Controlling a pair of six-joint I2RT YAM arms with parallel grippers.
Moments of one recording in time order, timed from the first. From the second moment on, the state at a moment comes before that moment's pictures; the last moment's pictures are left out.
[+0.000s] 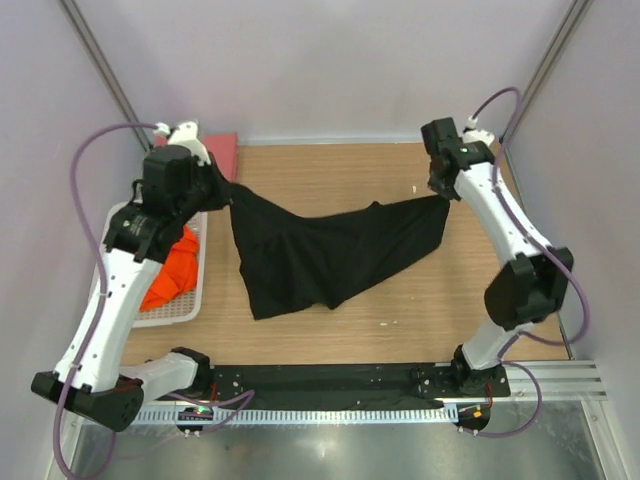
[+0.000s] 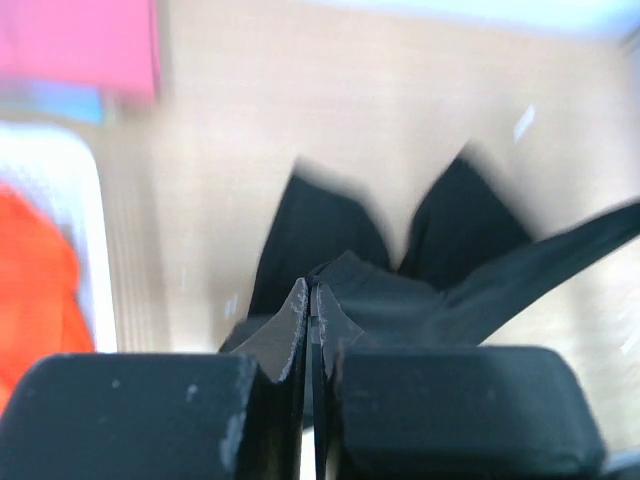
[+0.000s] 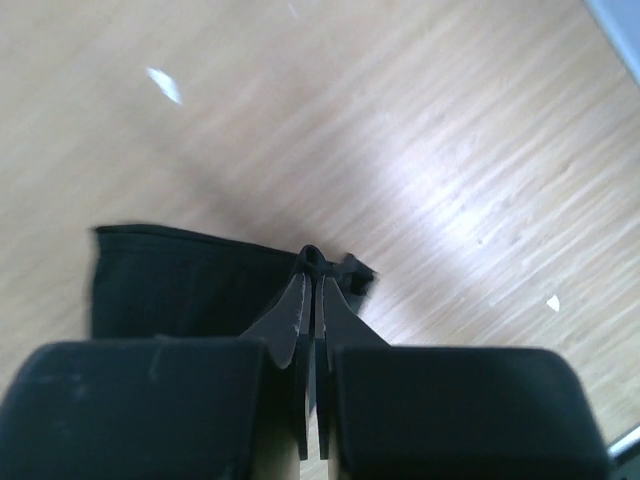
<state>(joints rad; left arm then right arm) -0.34 1.15 1.44 -0.79 -0.08 -0.37 0.23 1.72 1.65 -1.04 0.58 0.79</state>
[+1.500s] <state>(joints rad) -0.28 1.67 1.90 -0.36 -0.14 -0.02 0.15 1.71 2.01 -0.54 0.33 0.43</state>
